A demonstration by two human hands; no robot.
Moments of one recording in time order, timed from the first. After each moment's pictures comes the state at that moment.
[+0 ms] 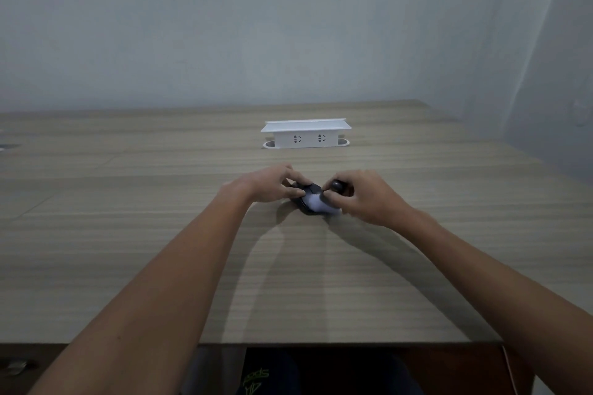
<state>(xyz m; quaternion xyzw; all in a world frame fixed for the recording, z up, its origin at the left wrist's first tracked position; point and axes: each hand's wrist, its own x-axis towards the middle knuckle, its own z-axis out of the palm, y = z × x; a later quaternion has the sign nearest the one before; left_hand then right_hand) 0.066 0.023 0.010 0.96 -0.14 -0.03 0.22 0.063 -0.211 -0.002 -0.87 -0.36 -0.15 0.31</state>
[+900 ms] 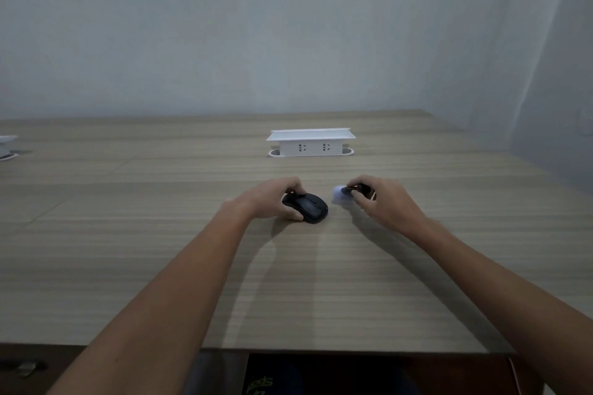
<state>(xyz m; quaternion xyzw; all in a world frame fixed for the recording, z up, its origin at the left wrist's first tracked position) 0.057 0.033 -0.007 0.96 -0.11 0.03 0.24 0.089 -0.236 -0.018 -0.88 -0.29 -0.19 0.32</state>
